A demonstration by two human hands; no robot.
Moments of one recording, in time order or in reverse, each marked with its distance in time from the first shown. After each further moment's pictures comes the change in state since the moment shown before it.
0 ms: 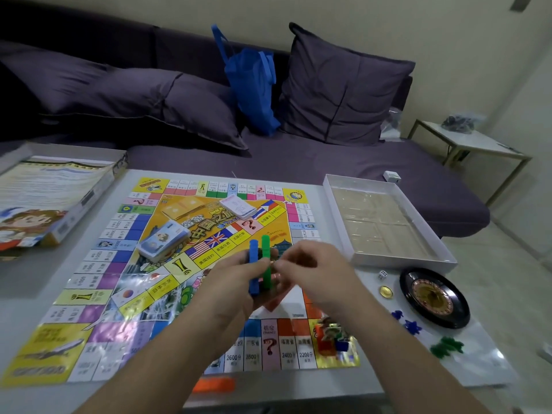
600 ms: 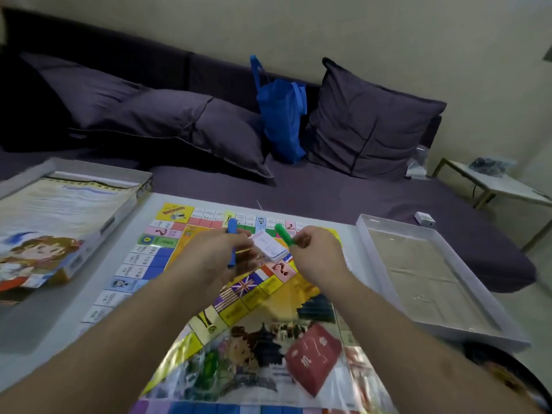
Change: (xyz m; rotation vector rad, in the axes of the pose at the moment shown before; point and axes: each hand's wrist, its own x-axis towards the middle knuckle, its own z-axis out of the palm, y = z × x) left_hand 0.087 0.110 -0.060 0.058 0.218 0.120; right_hand 0.184 -0.011 0.047 -0.249 0.246 -0.013
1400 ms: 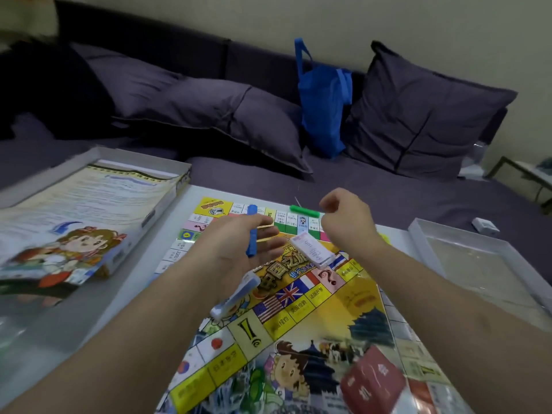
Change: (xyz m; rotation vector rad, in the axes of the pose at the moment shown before) left_hand 0.037 0.022 -0.036 -0.031 0.038 0.009; right_hand 0.067 -0.045 0.025 -0.020 -0.015 -0.110
